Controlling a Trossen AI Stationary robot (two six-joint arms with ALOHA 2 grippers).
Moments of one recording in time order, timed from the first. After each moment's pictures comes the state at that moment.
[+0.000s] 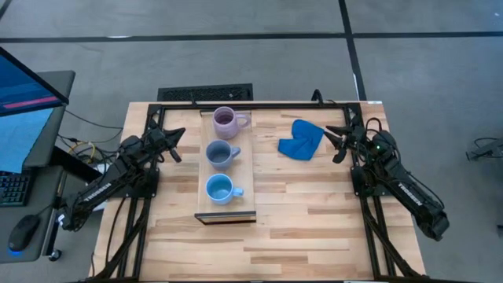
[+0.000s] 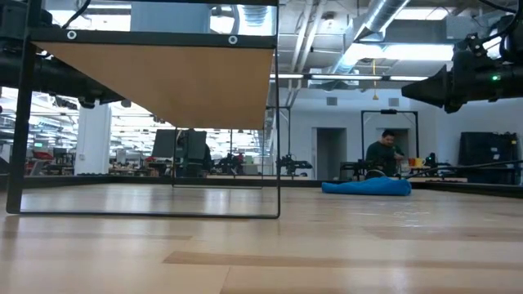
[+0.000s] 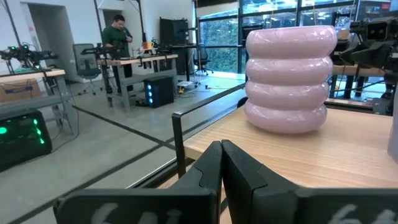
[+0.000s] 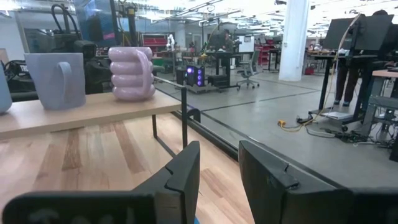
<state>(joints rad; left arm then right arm) 0.70 0.00 0.01 0.04 0.03 0.04 -0.90 0.00 0.02 0.03 -0.44 -0.02</state>
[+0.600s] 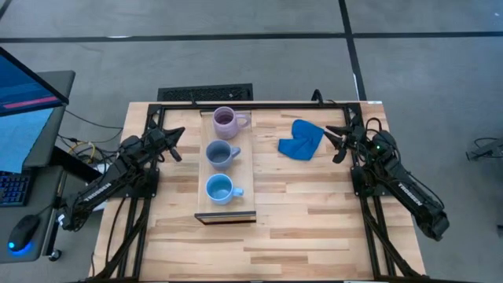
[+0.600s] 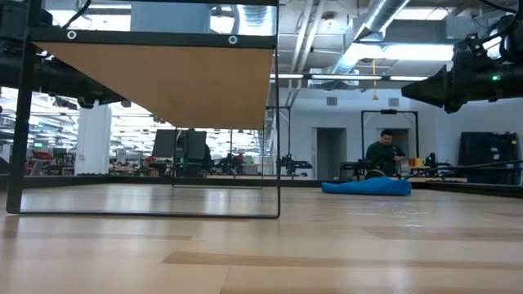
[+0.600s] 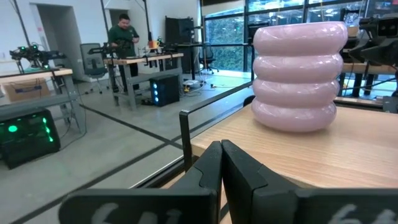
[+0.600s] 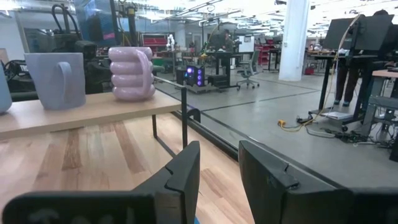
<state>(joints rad) 0.70 0.00 0.01 0.03 0.01 0.04 -0.90 0.00 0.02 0.03 -0.44 -0.03</state>
